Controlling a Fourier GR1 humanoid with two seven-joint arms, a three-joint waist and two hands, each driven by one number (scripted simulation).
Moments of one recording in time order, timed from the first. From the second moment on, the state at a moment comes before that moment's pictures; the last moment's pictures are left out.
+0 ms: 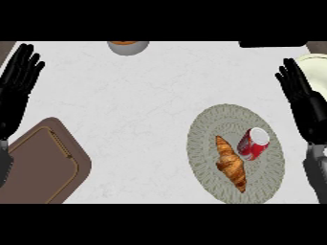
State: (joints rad) left arm -0.28 0.51 -0.04 -1.55 0.32 0.09 0.01; right arm -0.26 -0.34 -0.01 -1.46 -0.18 0.01 -0.06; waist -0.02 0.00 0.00
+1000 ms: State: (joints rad) left arm -0.29 0.44 -0.15 -1.52 0.09 0.29 0.12; right arm -0.39 -0.58 0.03 -1.12 -0.23 0.70 -0.54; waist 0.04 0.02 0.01
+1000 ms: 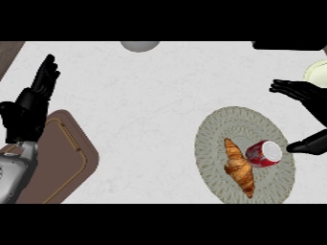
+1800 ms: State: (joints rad) left arm -0.24 0.42 -0.16 -1.56 0.05 0.31 0.15; right arm -0.52 -0.73 0.41 -1.24 0.23 0.54 -0.68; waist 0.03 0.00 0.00
